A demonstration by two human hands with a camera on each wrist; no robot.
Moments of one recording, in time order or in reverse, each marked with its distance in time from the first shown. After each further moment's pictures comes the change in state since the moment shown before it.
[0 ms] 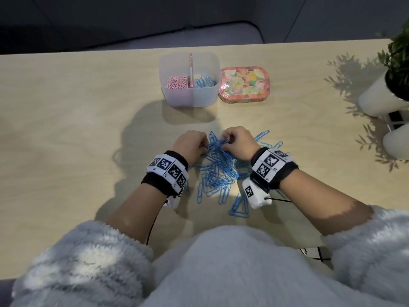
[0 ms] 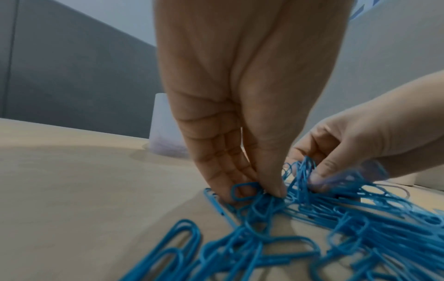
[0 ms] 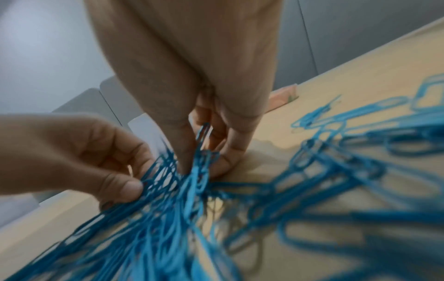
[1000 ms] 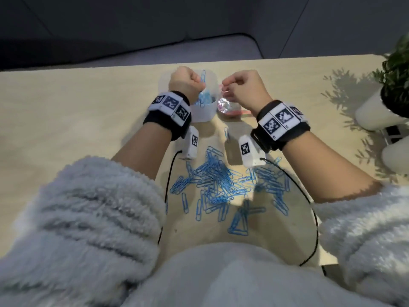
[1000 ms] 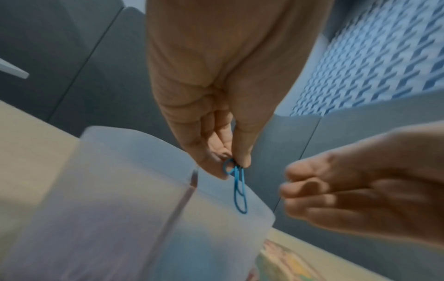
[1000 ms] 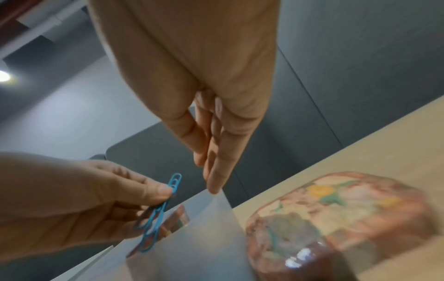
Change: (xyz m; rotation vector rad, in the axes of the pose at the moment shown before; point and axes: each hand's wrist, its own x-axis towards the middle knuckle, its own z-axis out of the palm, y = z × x) left_hand 0.105 0.031 -0.110 -0.522 0.418 -0.194; right_hand 0.078 -0.074 -0.086 0.434 0.271 -0.045
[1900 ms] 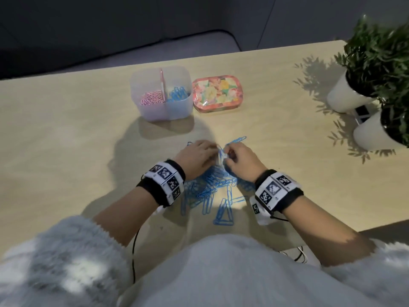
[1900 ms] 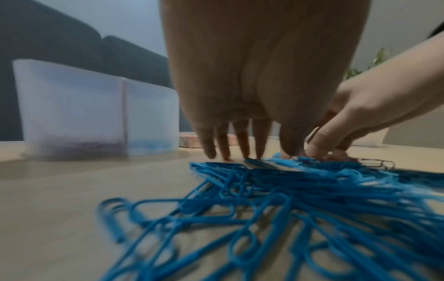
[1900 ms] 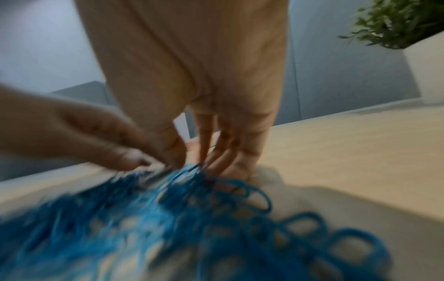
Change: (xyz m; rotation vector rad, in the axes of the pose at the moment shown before) left_hand -0.120 -0.072 0.073 0.751 -0.617 0.788; right_hand -0.129 0.121 -0.024 -0.542 -0.216 0.054
